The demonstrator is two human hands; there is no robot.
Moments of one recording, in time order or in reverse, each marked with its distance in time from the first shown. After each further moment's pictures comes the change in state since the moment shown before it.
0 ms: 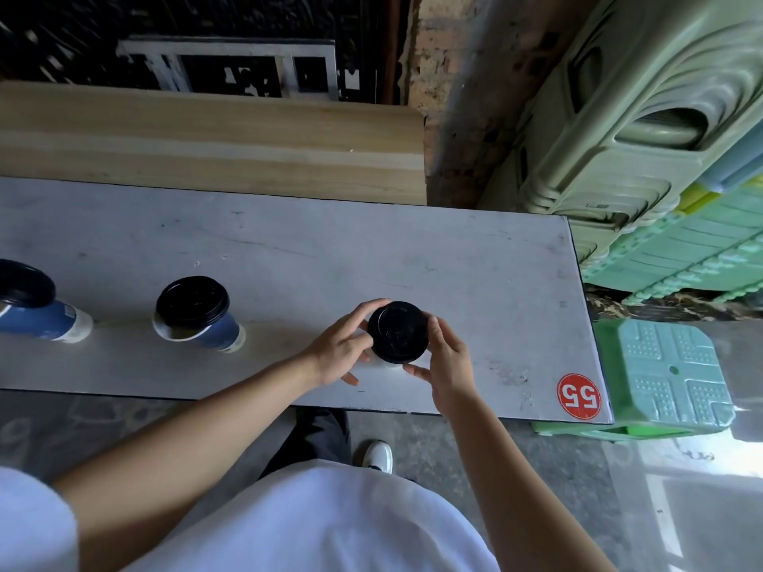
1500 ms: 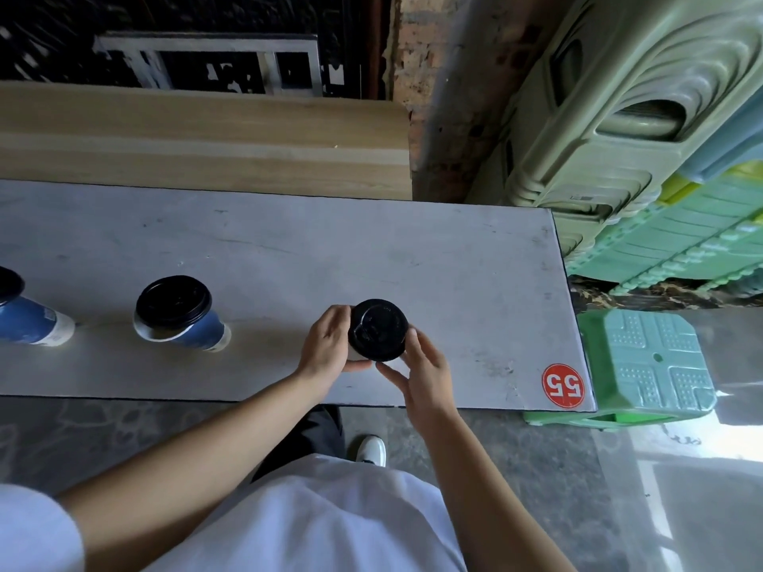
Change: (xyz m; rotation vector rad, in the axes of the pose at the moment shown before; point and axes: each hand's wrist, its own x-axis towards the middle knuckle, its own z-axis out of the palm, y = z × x) left_hand 0.006 -0.003 0.037 -0.470 0.450 -0.064; right_hand -0.024 0.019 0.001 0.231 -0.044 0.016
